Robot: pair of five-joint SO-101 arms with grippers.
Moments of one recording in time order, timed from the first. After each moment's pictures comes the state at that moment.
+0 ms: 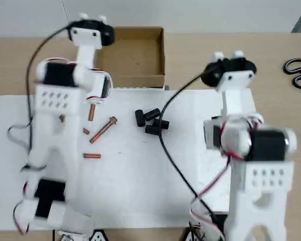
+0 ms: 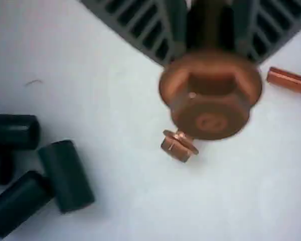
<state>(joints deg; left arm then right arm) 3.9 -0.8 -22.8 99.4 3.1 -4.2 -39.3 8.1 98.4 5.3</state>
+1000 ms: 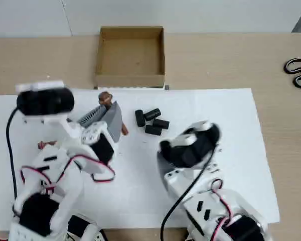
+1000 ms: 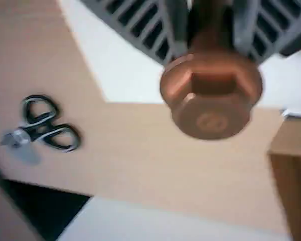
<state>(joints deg) 20.7 -72.0 41.6 57.6 34.2 -38.2 -92.4 58.5 70.4 -7.8</state>
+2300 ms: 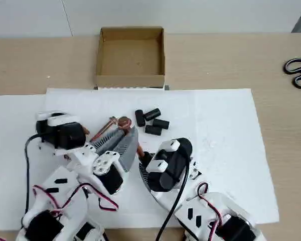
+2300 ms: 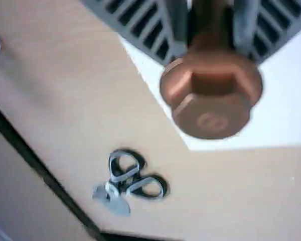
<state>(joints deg) 32.1 -87.3 56.8 55.9 34.6 -46.9 -97.8 65.9 64.3 1.0</state>
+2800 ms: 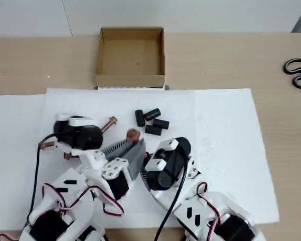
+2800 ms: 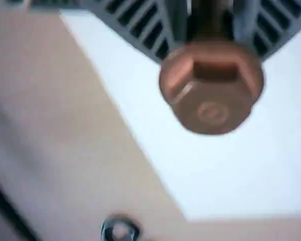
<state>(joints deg) 34.9 -87.5 58.2 62.8 34.8 -46.9 -97.8 66.1 64.3 1.0</state>
